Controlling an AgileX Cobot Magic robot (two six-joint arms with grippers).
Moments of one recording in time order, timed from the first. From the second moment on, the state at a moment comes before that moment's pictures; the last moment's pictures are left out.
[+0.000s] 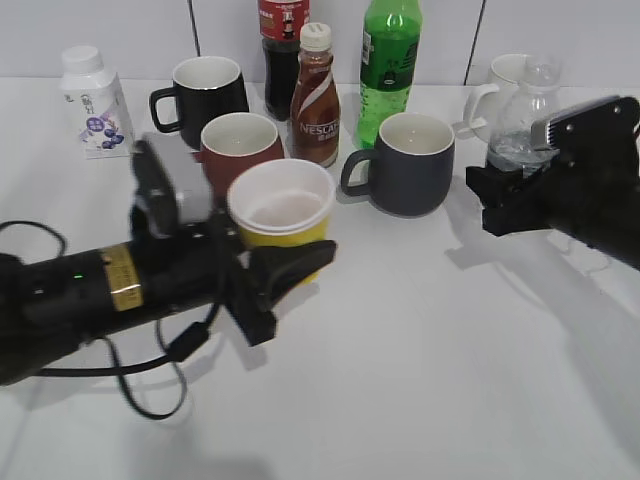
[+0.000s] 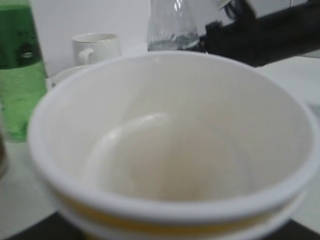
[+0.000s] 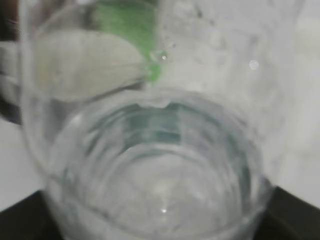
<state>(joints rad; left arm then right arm) -0.58 1.84 -0.55 0.57 -1.12 -0.14 0.17 1.81 -0.55 -0.33 -0.94 0.04</state>
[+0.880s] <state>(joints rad) -0.70 1.93 -0.74 0.63 -0.85 -0.25 0.29 1.64 -0.64 -0.68 -0.74 -0.34</state>
